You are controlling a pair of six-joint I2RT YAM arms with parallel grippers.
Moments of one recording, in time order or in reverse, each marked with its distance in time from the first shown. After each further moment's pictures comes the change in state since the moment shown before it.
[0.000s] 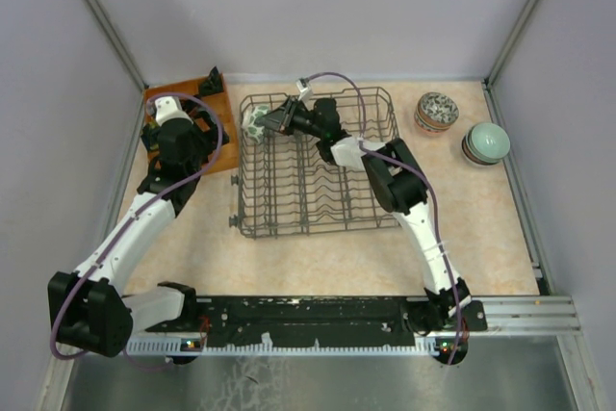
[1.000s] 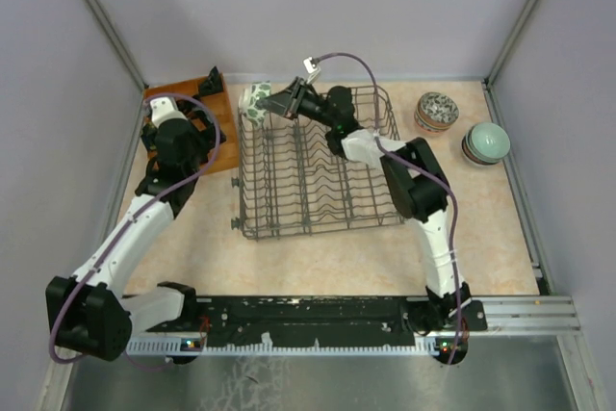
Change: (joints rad) left arm 0.000 -0.014 0.000 -0.005 -0.037 0.000; right arm -0.014 -0.201 -0.120 0.140 -0.039 0.026
